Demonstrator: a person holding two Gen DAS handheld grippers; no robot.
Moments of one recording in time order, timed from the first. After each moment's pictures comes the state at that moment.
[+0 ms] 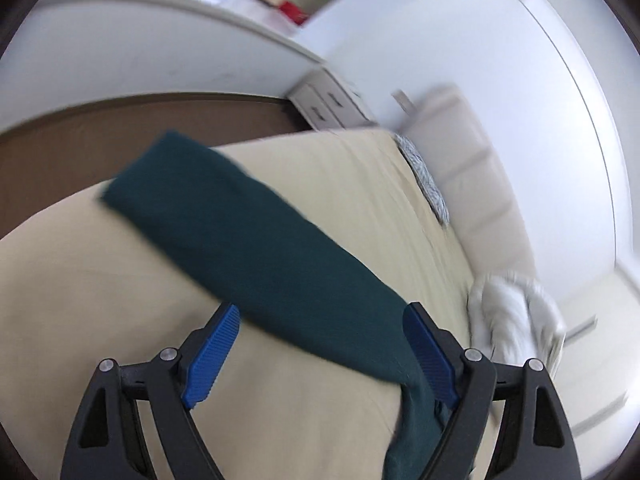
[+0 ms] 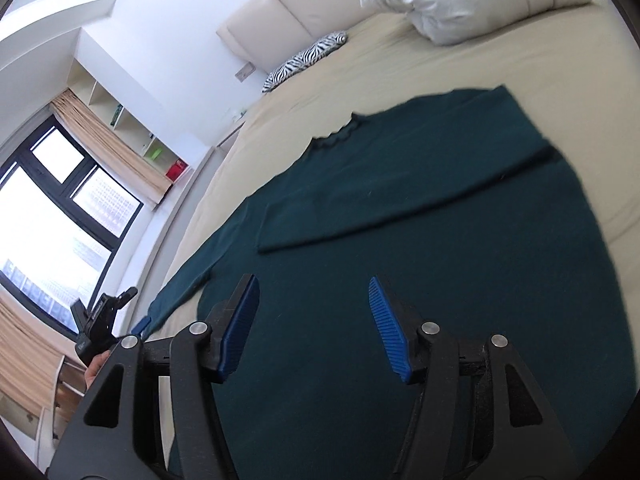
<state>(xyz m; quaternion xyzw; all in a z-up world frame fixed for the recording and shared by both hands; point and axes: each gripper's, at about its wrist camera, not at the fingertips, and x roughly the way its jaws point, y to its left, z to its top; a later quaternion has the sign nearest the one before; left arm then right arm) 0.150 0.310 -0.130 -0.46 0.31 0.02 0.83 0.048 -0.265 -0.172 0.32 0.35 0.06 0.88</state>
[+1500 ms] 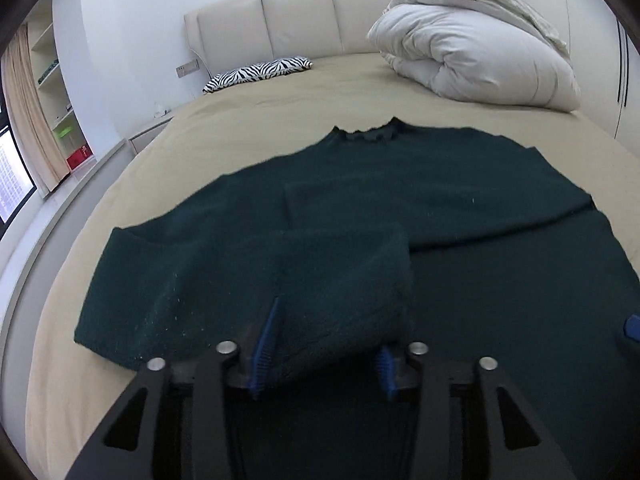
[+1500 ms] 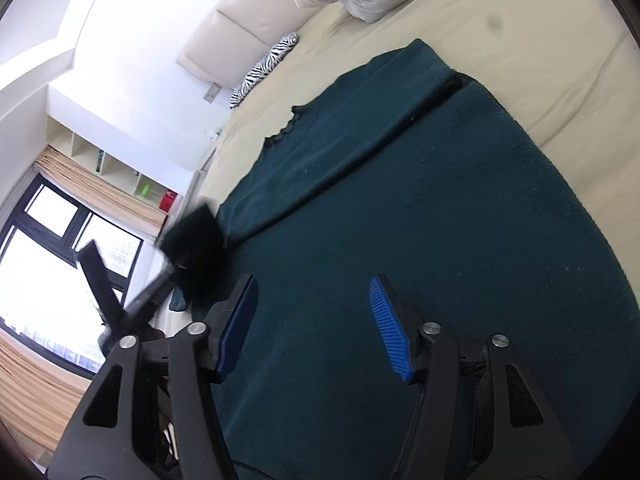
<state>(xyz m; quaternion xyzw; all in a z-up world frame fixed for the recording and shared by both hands) 0.205 -0.086 -0.130 0.13 0.38 -0.12 0.91 0.000 -0.309 -0.218 0.41 0.35 0.03 0.84</state>
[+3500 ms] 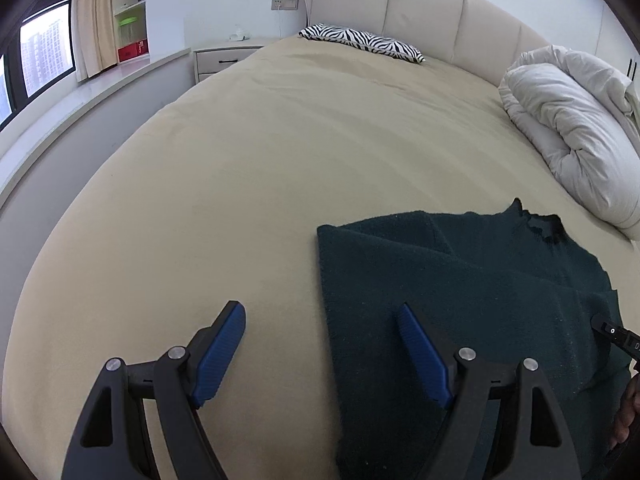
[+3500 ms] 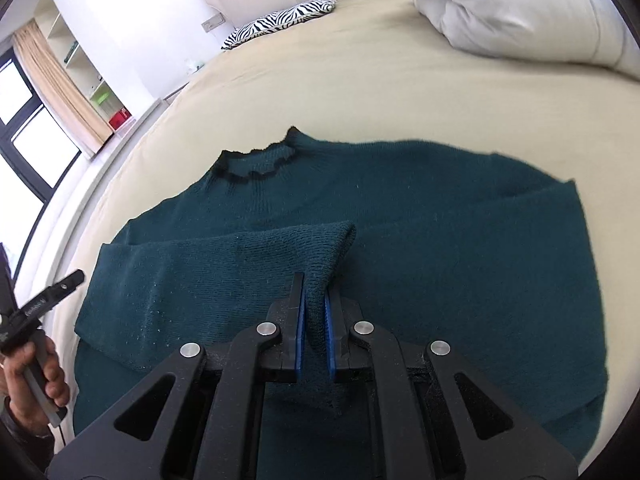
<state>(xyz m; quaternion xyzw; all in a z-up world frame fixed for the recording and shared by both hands) 0.329 0.057 -0.130 -0.04 0.45 -0.04 0.89 0.225 -0.313 -0.194 0.20 0.44 0.01 0.88</state>
